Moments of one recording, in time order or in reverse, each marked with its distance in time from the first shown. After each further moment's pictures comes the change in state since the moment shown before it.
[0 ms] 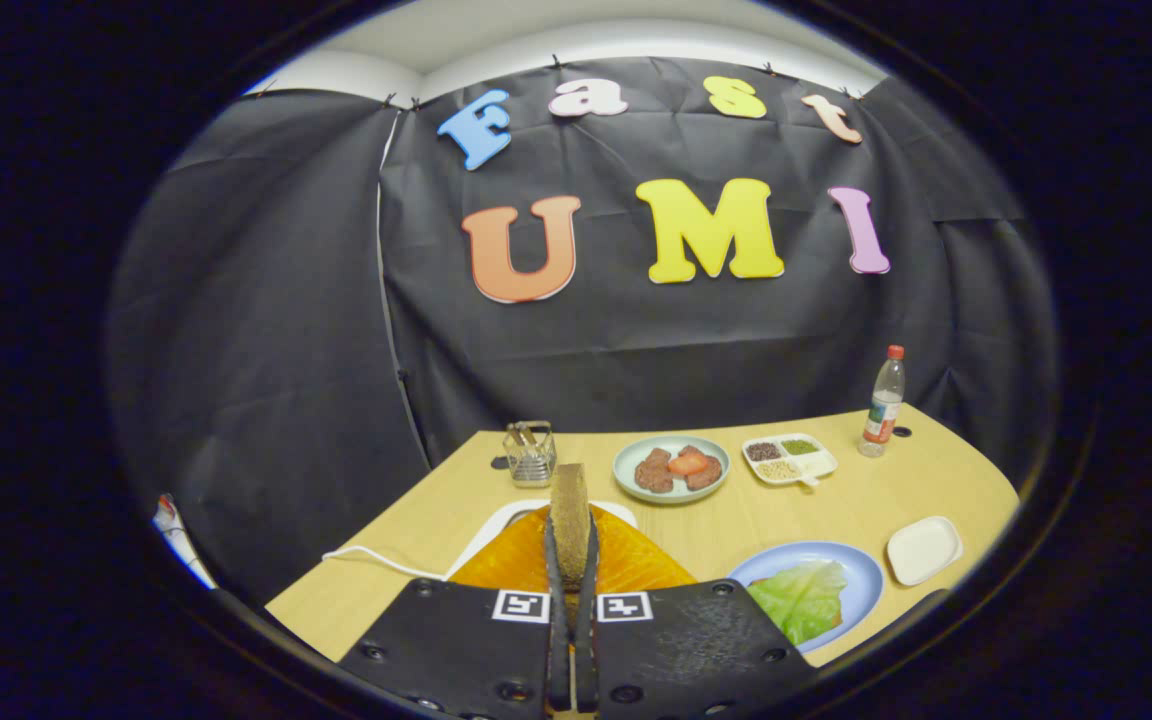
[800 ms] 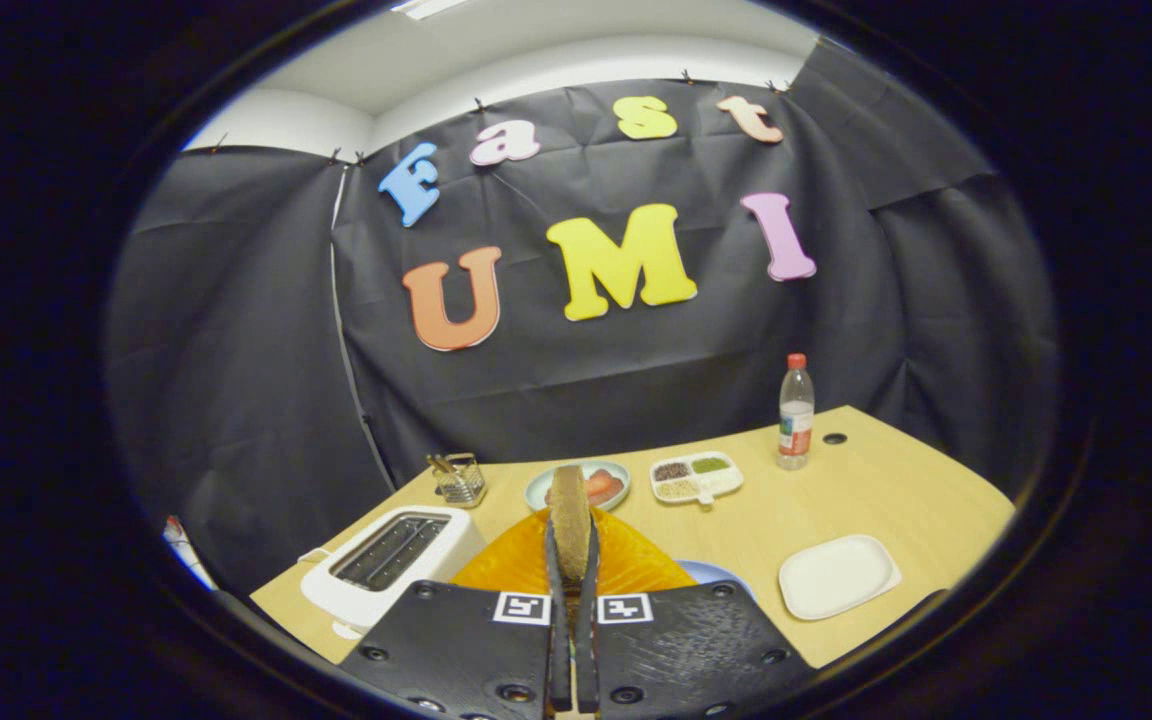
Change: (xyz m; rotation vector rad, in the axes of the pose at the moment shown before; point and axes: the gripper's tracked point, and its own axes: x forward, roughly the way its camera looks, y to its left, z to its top) arm -0.050 -0.174 -0.017 0.096 -0.045 -0.049
